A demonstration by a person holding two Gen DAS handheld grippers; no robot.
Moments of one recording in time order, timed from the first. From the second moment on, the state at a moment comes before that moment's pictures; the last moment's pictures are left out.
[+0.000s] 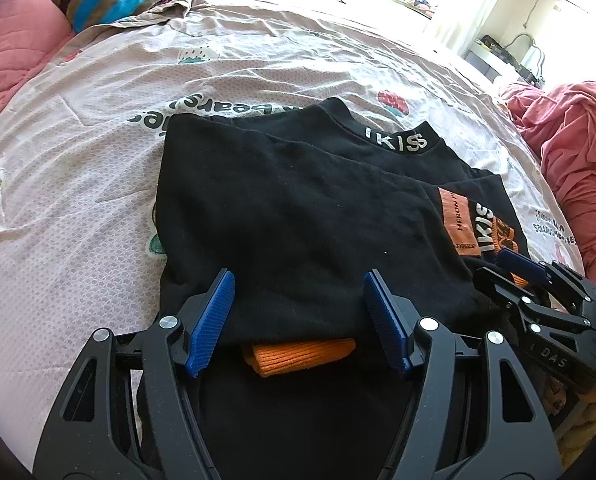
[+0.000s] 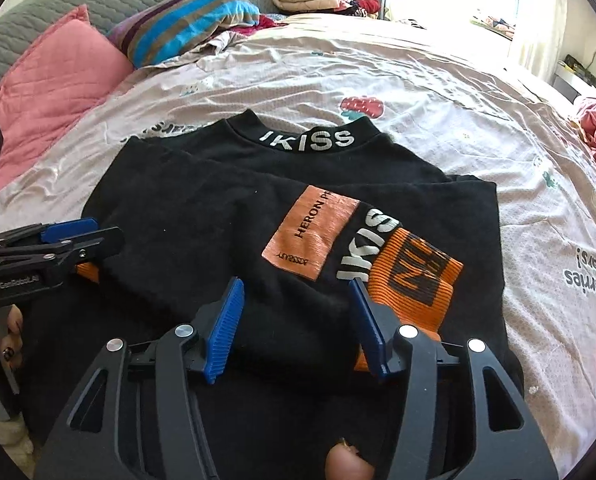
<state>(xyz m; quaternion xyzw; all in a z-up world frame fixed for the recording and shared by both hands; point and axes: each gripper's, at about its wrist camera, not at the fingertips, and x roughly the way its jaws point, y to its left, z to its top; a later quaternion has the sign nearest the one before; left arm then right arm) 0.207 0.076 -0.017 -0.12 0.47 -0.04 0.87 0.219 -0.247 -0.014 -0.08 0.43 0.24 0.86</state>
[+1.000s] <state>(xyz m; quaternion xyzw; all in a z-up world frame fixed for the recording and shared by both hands) 0.185 0.069 0.013 -0.13 0.44 -0.03 0.89 0.200 -0.288 0.018 -0.01 0.40 0.23 0.89</state>
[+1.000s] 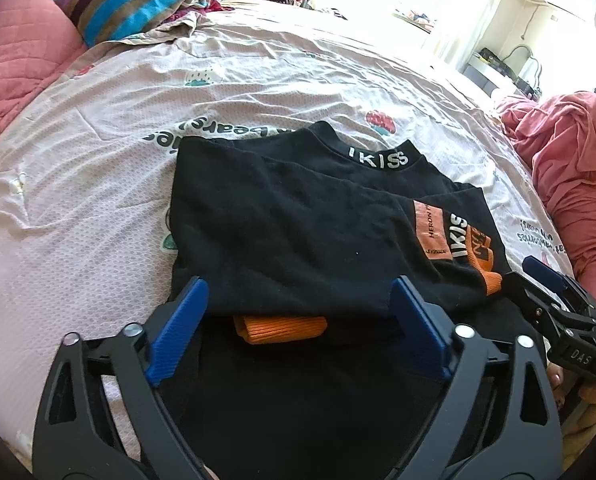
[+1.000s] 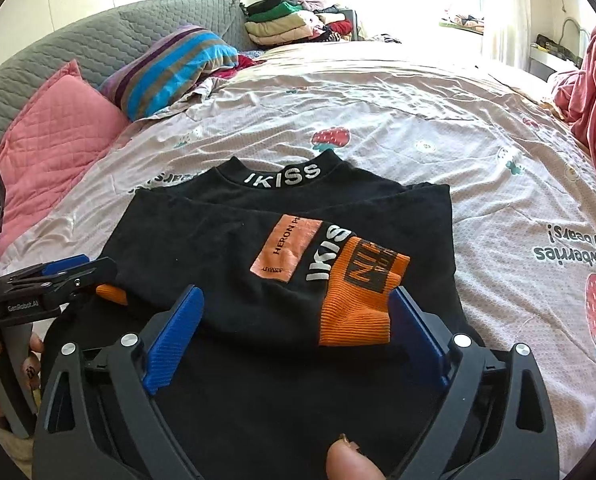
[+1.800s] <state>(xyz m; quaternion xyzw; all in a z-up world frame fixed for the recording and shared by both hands) 0.147 0.065 0.053 -0.10 0.40 -0.02 0.91 0.168 -0.303 0.055 0.00 0.35 0.24 0.90</state>
